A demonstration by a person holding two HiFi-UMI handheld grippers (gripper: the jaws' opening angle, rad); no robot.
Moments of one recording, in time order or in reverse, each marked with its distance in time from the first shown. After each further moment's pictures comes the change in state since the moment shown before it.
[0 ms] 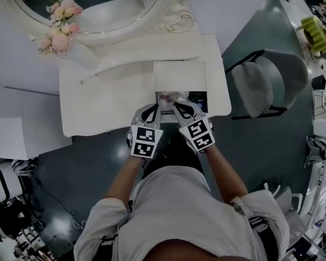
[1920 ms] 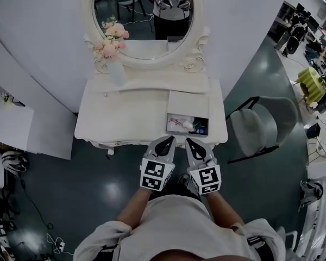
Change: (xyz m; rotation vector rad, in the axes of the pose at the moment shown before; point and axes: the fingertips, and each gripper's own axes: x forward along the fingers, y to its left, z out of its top) left arm -0.168 -0.071 0.039 -0.115 -0.339 0.028; right arm -0.163 0.106 0.078 -0.067 -0.344 -0.147
